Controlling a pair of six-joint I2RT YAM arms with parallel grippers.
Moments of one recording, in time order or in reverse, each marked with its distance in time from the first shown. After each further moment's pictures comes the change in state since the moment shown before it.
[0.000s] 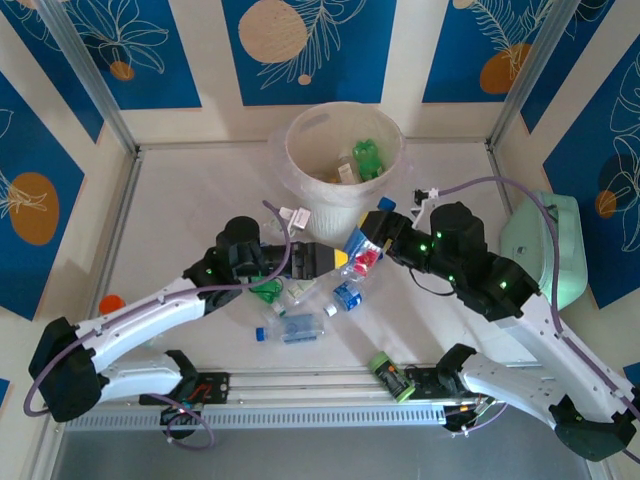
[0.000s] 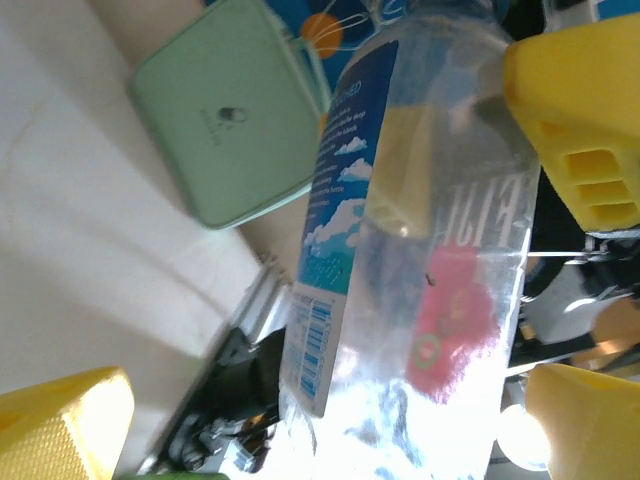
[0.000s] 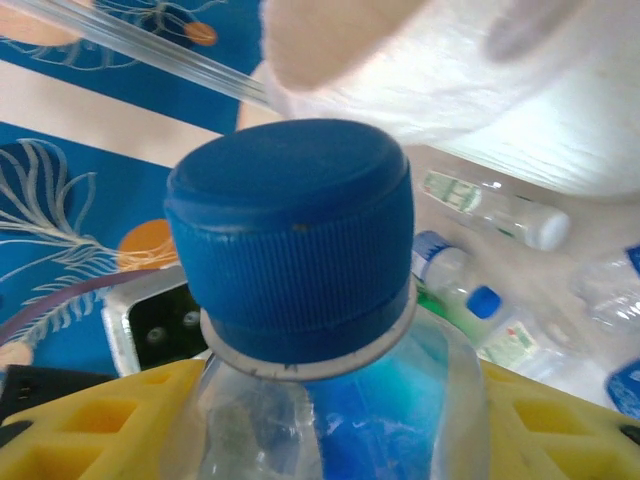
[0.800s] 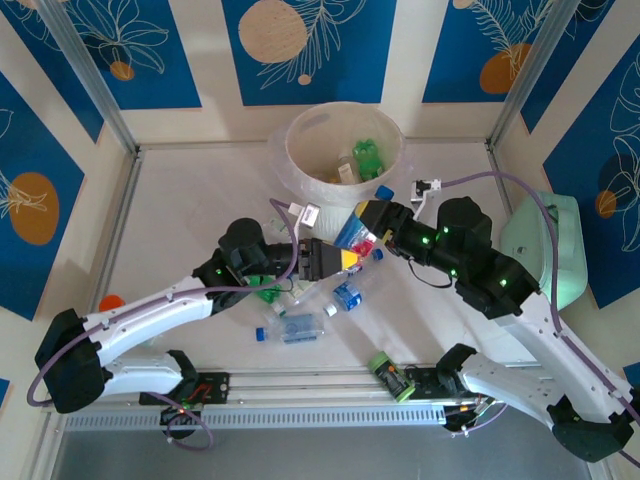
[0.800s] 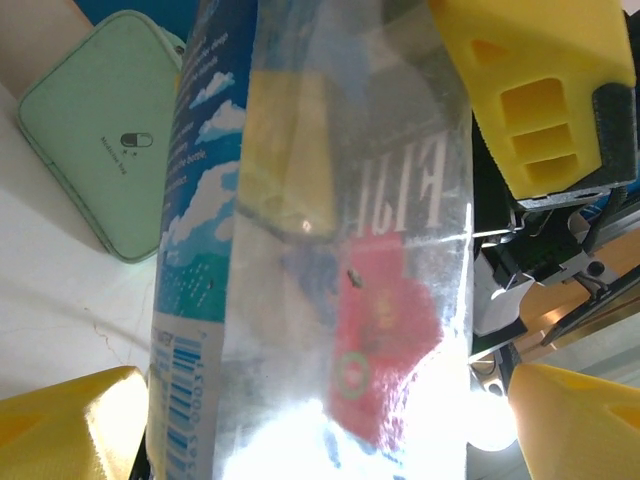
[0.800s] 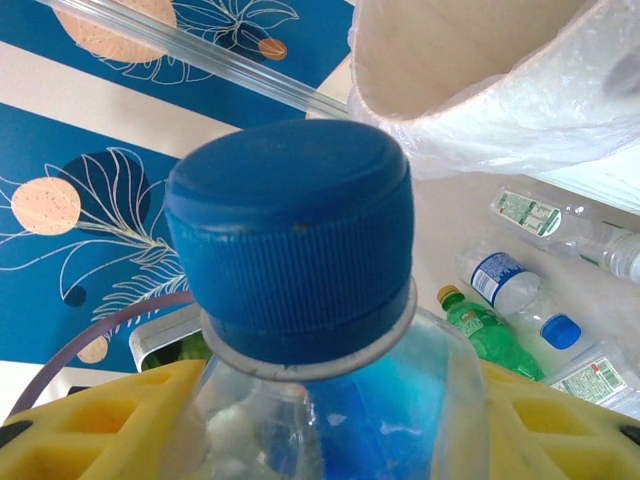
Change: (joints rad) left arm -0.062 0.039 0.032 0.145 0.007 -0.021; right arm -0.029 0.010 0.006 0.099 -0.066 0.023
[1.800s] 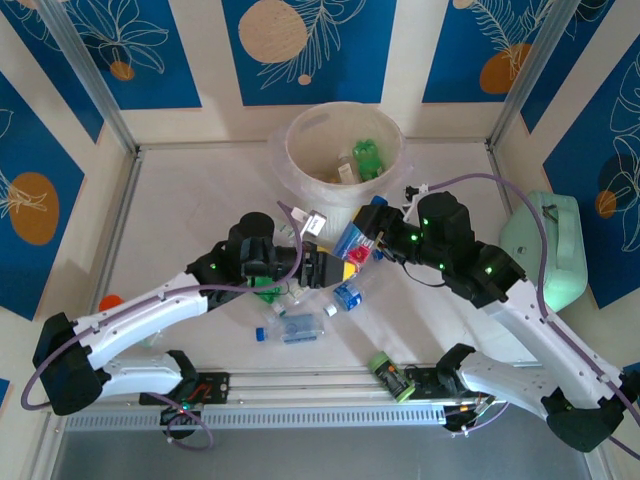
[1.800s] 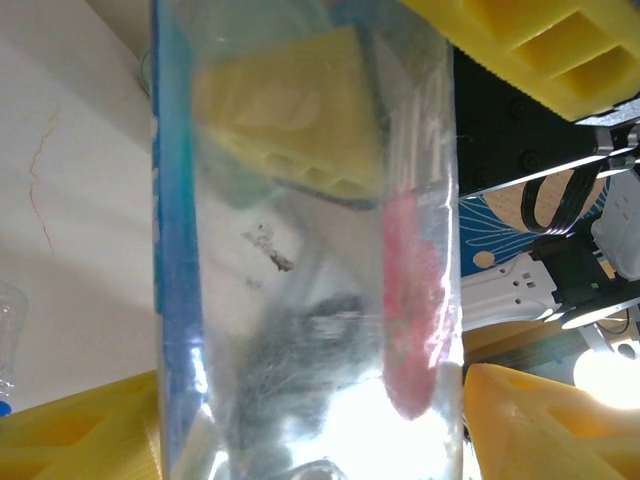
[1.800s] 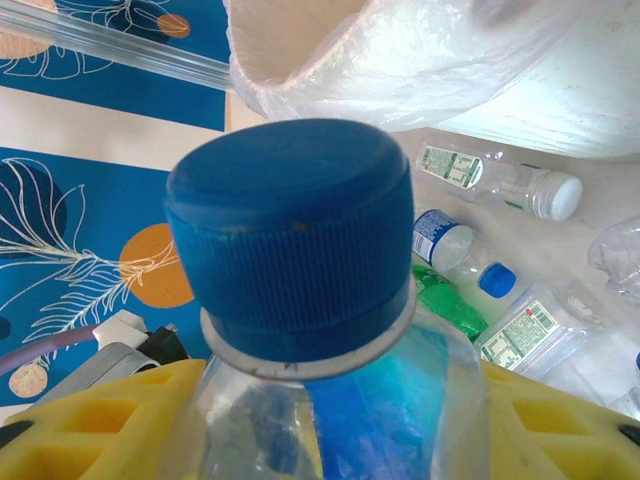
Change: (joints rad) left arm -0.002 -0.017 0.087 -0.401 -0.053 0.288; right arm -0.008 0.078 0.015 -0.117 0.008 0.071
